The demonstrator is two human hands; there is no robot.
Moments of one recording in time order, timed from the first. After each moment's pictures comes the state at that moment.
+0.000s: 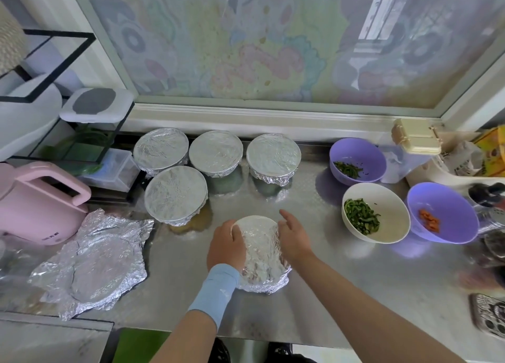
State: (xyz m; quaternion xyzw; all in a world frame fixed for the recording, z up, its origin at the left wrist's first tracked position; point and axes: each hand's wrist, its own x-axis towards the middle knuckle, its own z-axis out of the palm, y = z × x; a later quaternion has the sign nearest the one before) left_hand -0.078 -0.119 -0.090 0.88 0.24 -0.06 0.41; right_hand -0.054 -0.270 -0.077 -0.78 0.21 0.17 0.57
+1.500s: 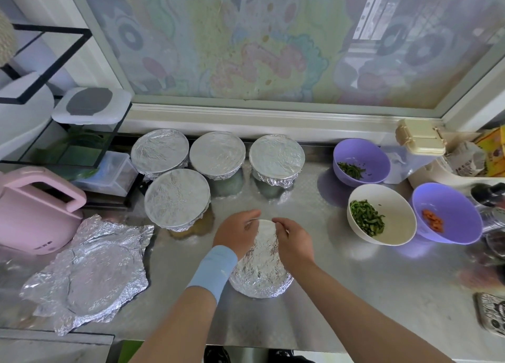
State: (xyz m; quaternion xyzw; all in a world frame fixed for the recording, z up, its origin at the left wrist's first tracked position) left_hand -0.038 -0.098 -0.078 0.90 0.02 -0.12 0.43; right_hand -0.053 -0.254 -0.095 -0.86 0.15 0.08 0.49
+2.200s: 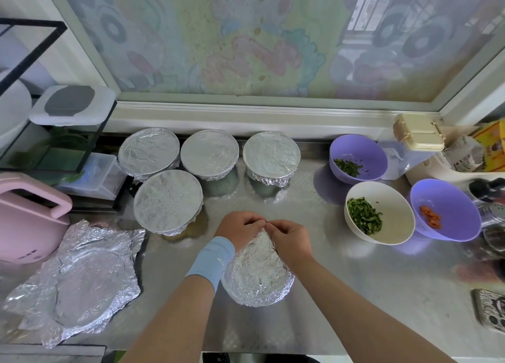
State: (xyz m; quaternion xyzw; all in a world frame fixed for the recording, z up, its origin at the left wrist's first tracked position) left_hand -0.011 -0.105 -0.088 0.86 0.04 -0.18 0.47; right_hand -0.041 -0.258 -0.098 -0.77 0.20 0.12 0.60
